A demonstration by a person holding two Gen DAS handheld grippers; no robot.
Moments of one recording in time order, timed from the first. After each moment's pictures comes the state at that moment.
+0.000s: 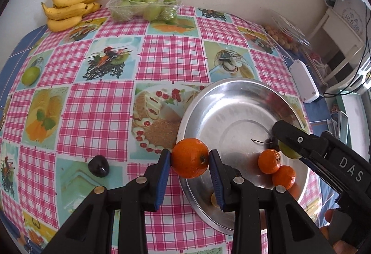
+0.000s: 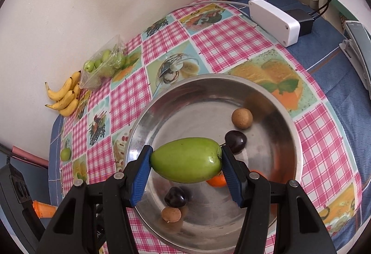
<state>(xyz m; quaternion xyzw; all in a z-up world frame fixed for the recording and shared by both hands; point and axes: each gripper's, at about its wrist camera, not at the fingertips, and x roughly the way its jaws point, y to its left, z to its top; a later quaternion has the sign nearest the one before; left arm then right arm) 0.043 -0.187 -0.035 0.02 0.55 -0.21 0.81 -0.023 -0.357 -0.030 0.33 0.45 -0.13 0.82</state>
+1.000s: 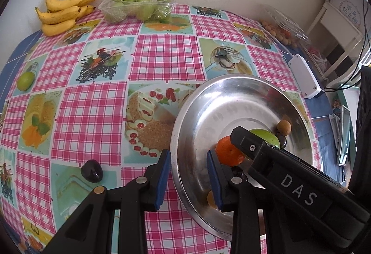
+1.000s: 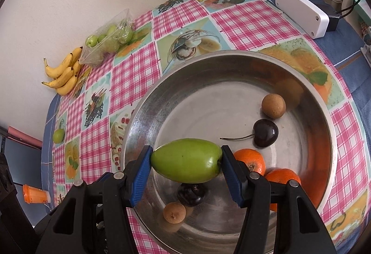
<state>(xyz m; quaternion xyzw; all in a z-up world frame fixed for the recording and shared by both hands) 0.044 -0.195 -0.043 0.04 0.54 -0.21 0.81 0.001 -0.333 -0.056 0.30 0.48 -0.10 0.82</state>
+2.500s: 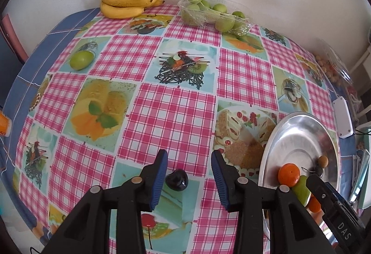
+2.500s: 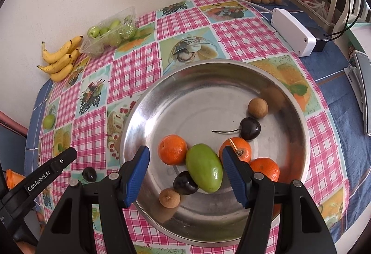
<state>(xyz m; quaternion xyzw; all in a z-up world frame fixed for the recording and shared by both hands) 0.082 -0.109 -0.029 0.00 0.55 -0.08 0.83 -0.012 -0.314 -0.029 0.22 0.50 -0.13 0.83</state>
